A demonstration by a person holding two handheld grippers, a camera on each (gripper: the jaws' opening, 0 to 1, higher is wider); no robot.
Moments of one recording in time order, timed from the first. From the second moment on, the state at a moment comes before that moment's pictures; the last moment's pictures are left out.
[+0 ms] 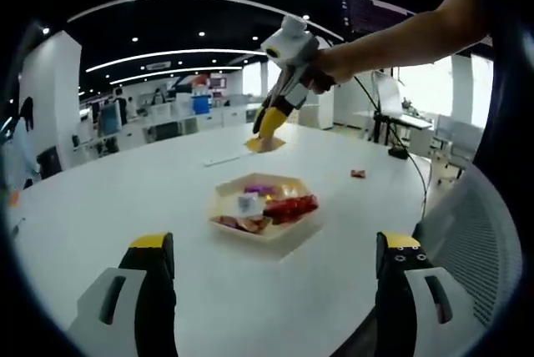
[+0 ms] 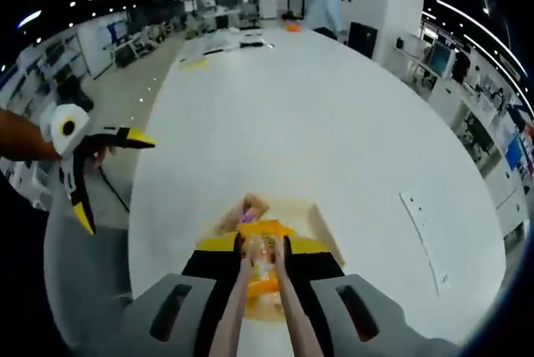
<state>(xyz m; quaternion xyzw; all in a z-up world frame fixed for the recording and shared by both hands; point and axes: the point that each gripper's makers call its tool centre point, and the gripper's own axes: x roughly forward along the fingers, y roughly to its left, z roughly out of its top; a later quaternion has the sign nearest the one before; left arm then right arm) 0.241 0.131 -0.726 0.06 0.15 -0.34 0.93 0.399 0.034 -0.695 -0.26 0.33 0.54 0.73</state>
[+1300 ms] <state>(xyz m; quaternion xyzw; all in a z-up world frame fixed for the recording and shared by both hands) 0.242 0.131 -0.727 0.06 0.16 -0.34 0.93 0.392 0.005 -0.684 -0.26 0.32 0.54 0.74</state>
